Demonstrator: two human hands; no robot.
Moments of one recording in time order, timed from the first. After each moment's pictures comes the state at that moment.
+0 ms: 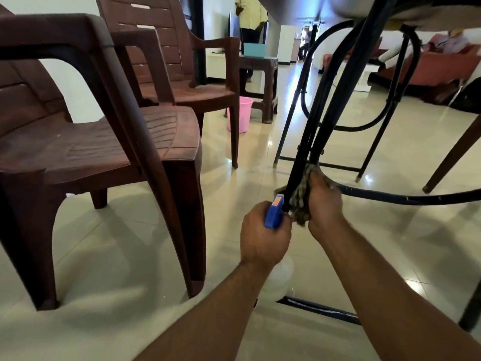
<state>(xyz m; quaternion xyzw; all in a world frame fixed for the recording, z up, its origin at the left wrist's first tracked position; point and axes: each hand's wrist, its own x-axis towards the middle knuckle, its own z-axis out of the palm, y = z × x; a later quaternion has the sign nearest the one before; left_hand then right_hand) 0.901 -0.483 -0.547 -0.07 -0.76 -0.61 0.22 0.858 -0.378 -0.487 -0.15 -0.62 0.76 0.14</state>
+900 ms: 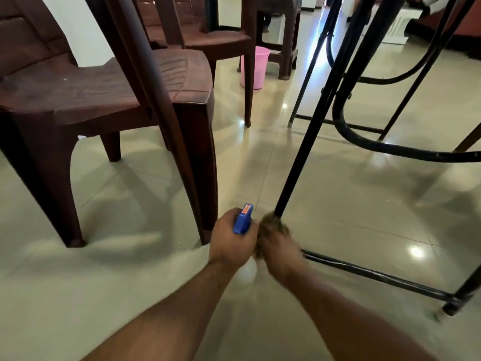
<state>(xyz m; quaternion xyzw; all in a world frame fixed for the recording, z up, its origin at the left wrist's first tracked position) 0.962 -0.552 -0.647 0.03 -0.80 -0.58 0.14 0.935 -0.398 -0.708 0.25 -0.96 0.09 0.04</state>
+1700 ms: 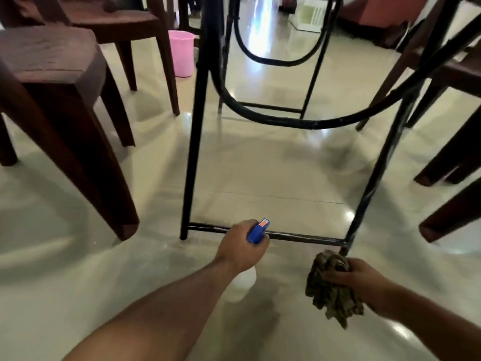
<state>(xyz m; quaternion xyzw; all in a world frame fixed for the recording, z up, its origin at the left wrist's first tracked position) 0.997 -0.359 -0.673 -0.13 -0.84 -0.53 -0.04 1.094 -0.107 -0.611 -0.26 -0.75 0.54 -0.27</state>
